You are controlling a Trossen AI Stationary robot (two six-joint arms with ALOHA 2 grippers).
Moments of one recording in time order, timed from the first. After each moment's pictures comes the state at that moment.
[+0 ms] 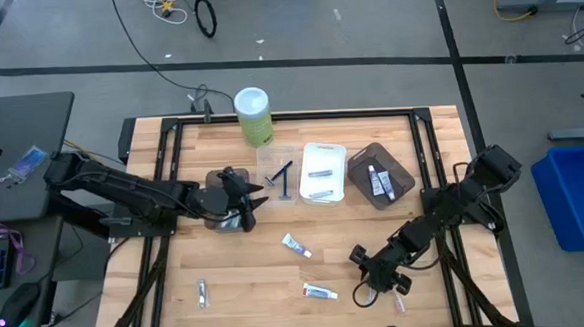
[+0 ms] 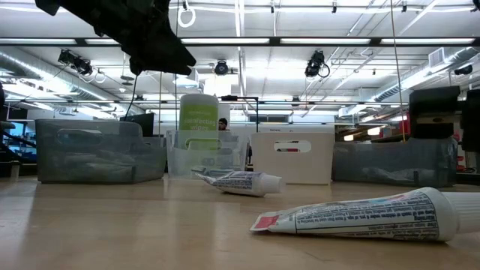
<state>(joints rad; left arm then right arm) -0.22 1.15 0.65 0.02 -0.55 -0.39 0.65 1.66 0.66 -0.07 -0.12 -0.30</state>
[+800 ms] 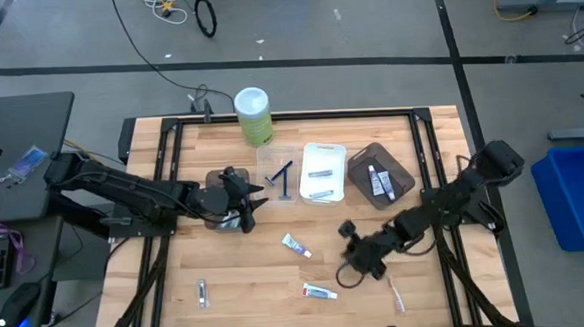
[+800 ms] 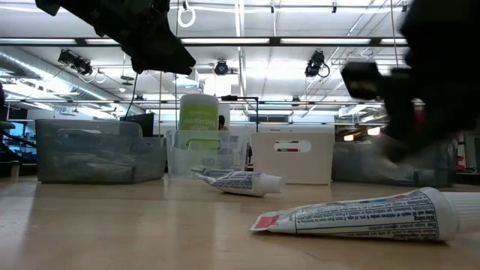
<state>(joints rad) -0.22 1.15 0.65 0.02 -0.53 -0.32 0.52 1.56 0.70 -0.06 0.20 -0.33</state>
